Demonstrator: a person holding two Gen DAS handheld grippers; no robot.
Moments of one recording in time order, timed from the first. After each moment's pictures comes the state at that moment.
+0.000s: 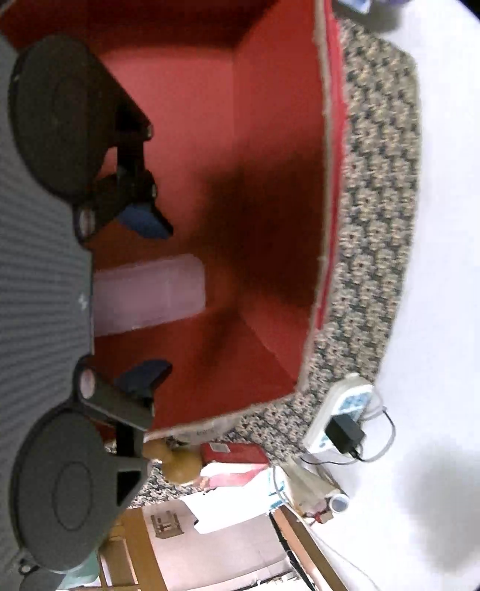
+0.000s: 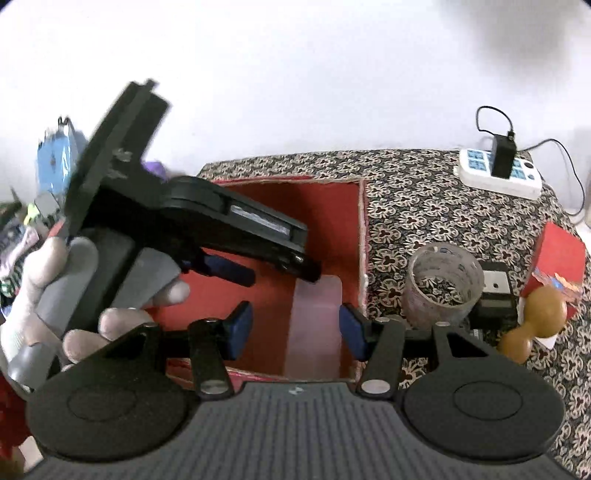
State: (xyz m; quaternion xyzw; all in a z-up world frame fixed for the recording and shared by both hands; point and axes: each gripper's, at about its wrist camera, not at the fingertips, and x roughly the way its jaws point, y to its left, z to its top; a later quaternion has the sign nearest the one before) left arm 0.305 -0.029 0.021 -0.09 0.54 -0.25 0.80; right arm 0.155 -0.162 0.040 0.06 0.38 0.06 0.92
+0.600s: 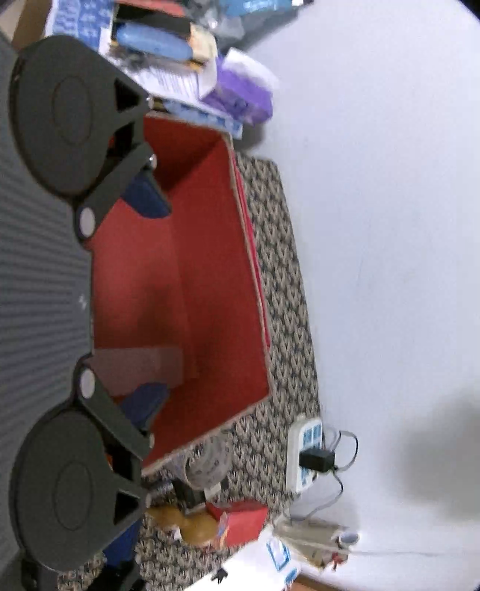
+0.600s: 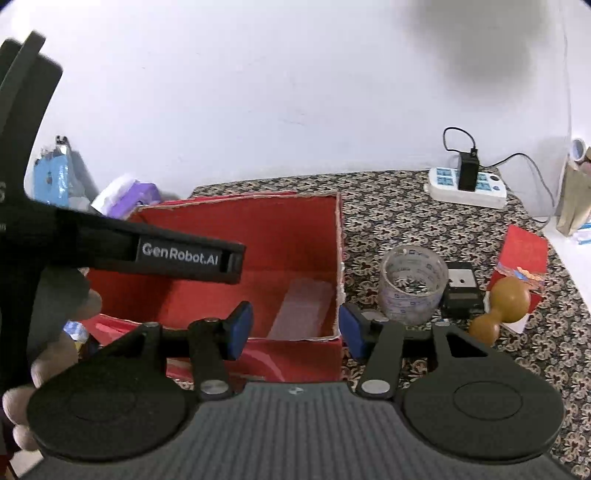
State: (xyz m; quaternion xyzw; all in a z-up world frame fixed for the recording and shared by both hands) left arm 0.191 -0.031 0.086 0.10 0.37 -0.12 0.92; right arm 0.107 -0.161 0.053 0.06 0.33 0.03 0.94
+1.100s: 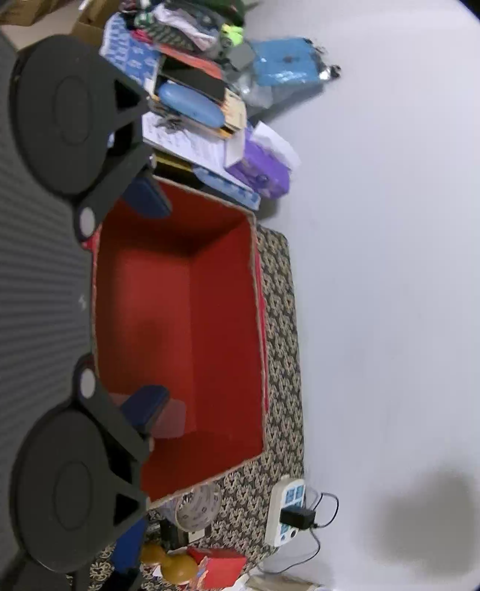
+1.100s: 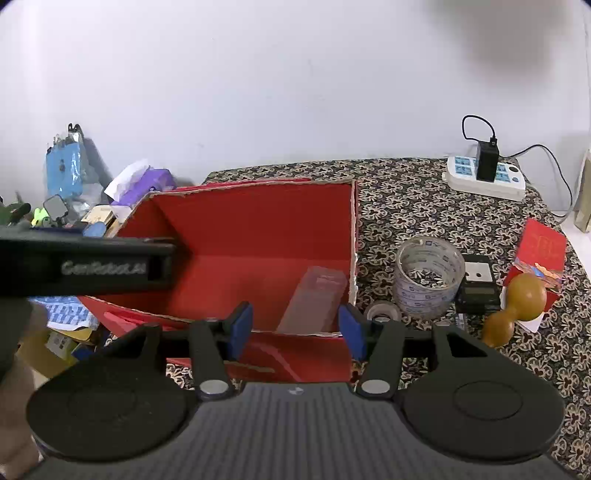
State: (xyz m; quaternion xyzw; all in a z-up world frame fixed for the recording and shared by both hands) left arm 0.154 -0.015 0.098 0.08 0.36 0.00 0.93; right arm 0.115 -0.160 0.050 0.06 0.36 0.06 0.93
